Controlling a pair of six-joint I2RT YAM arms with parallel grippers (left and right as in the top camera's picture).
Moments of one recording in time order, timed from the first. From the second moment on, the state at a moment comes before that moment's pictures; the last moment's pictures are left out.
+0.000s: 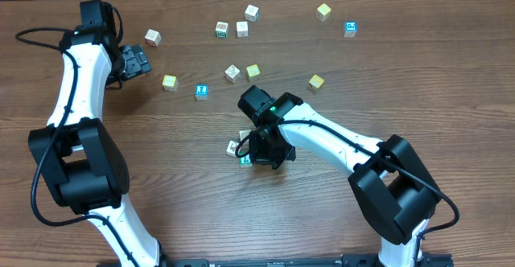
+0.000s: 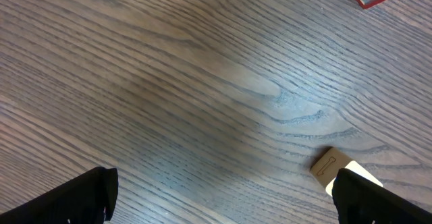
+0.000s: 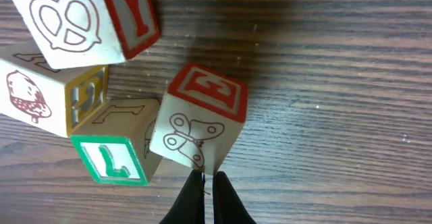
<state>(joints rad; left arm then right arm) 0.18 2.06 1.74 -0.92 -0.14 -0.31 0.73 1.97 1.38 -0.95 -0.19 0.72</state>
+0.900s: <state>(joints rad) 0.18 2.06 1.74 -0.92 -0.14 -0.31 0.73 1.97 1.38 -0.94 -0.19 0.72</state>
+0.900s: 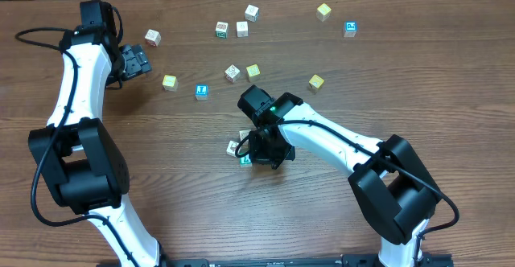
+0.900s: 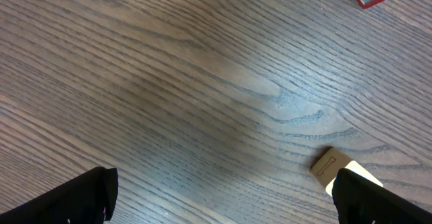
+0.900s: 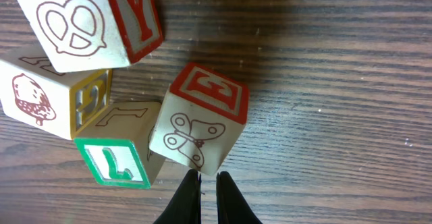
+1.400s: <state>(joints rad) 0.18 2.06 1.74 -0.92 -0.14 -0.31 0.69 1.97 1.38 -0.94 -0.20 0.61</state>
